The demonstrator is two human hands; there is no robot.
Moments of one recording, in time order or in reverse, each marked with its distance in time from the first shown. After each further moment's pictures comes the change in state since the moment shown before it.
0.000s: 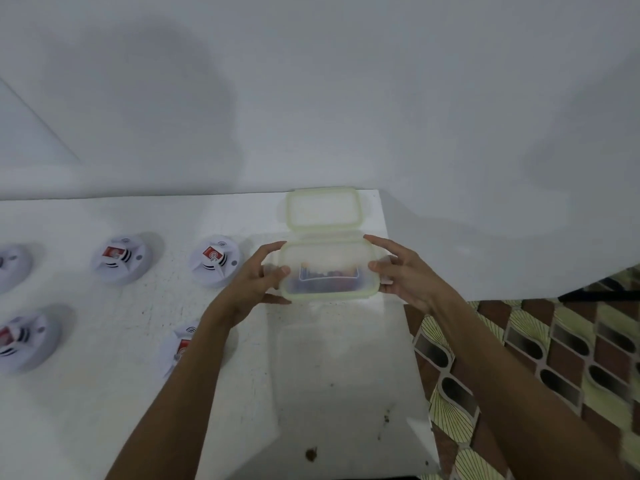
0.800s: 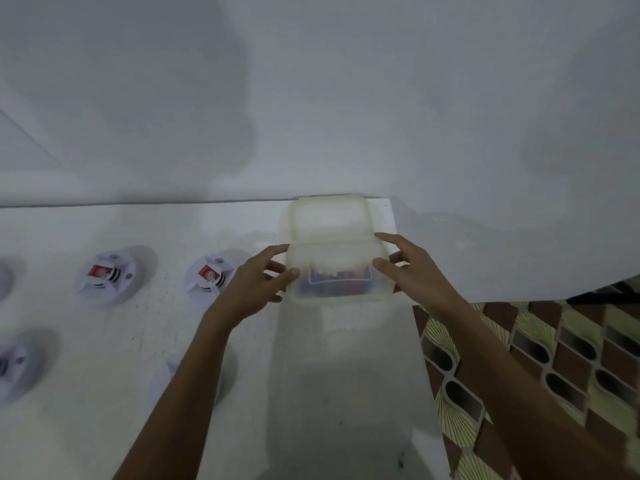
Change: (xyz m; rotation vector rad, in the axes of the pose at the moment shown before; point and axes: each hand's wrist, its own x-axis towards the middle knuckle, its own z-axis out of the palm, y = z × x) left_hand 0.036 0.022 -0.014 0.337 0.078 0.059; right_hand 0.030 -0.028 0.012 -0.521 0.247 -0.111
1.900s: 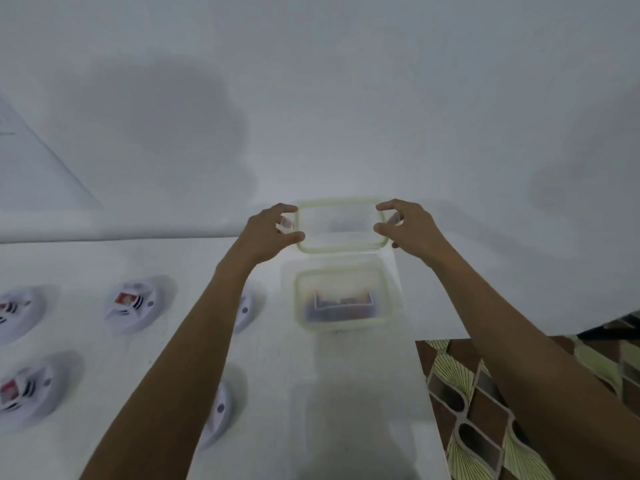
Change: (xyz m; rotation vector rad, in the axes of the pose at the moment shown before) left_hand 0.065 0.068 -0.048 0.279 0.196 0.166; right_hand 0.051 -0.083 -0.037 -0.233 0.171 -0.180
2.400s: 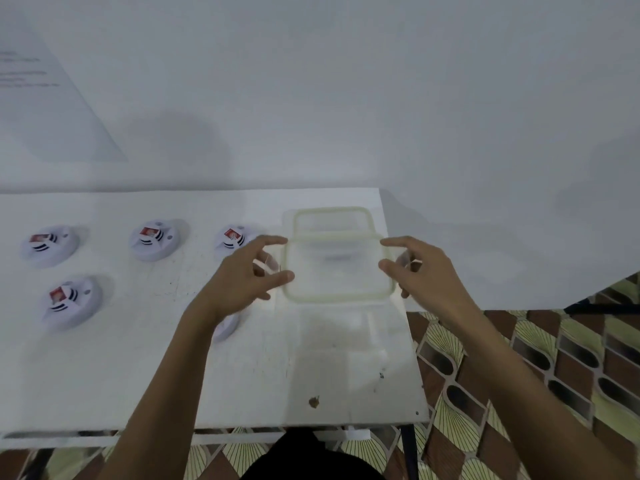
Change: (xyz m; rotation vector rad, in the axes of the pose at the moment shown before) left_hand -0.227 0.008 0.015 -0.178 -0.094 -0.033; right_hand -0.227 0.019 0.003 0.141 -0.003 -0.018
